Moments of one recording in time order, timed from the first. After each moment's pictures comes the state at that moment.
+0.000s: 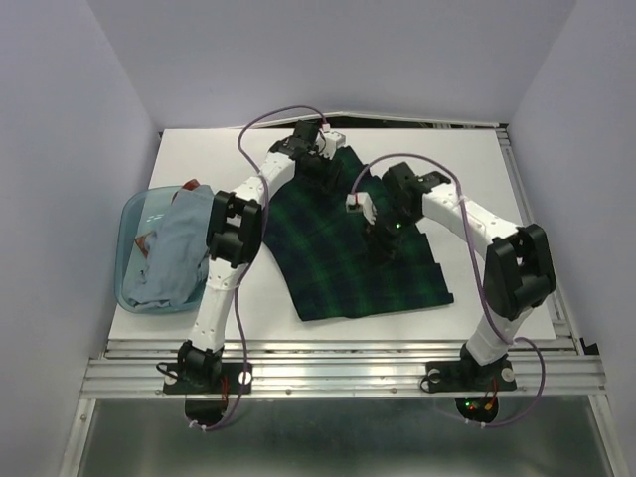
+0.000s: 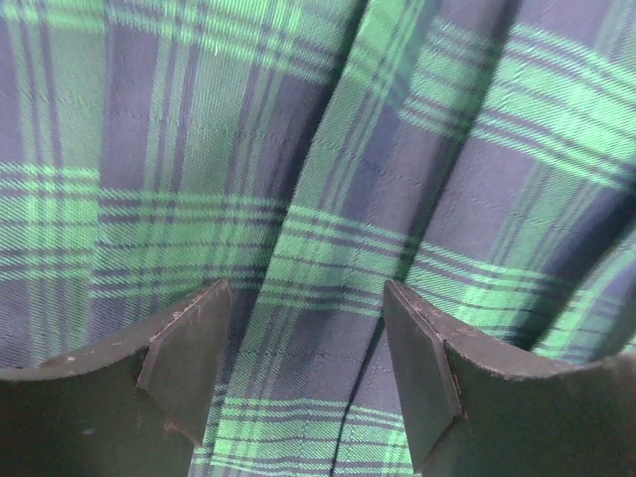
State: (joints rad) left arm -0.42 2.47 2.20 -0.65 0.33 0.08; right arm 0.46 1.75 1.29 -1.05 -0.67 -0.66
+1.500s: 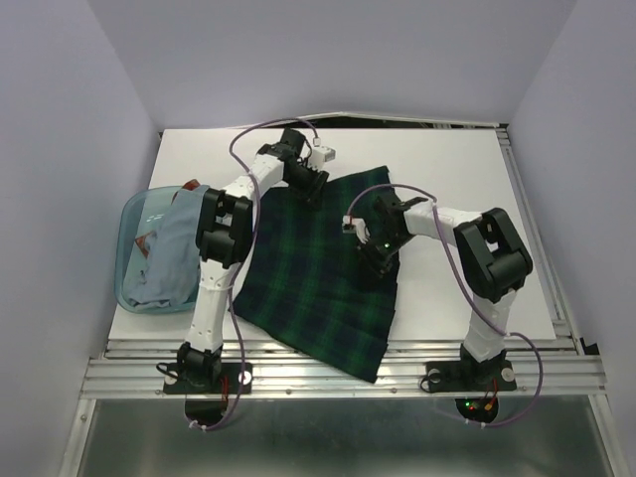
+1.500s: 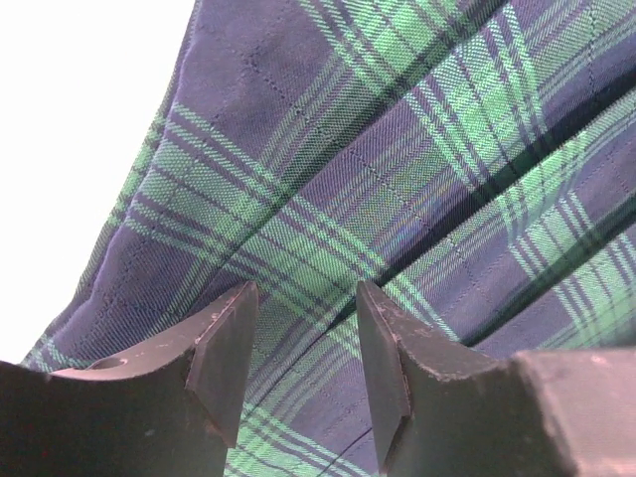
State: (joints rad) left arm -0.36 2.44 2.12 -0.78 0.45 0.20; right arm 0.44 1.92 1.21 -0.76 -0.77 -0.42
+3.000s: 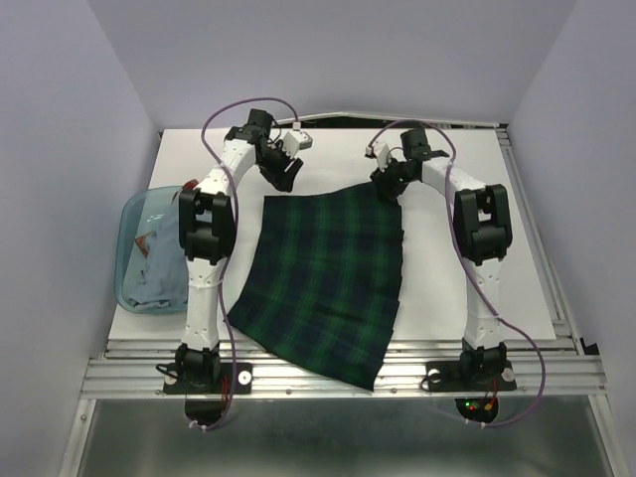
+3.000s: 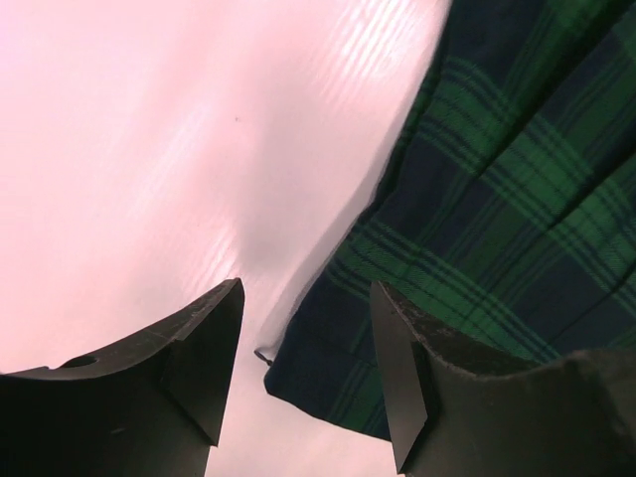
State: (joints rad) left arm -0.23 2.34 2.18 -0.90 0.47 0.61; right arm 0.20 2.30 1.84 -0.52 -0.43 -0.67
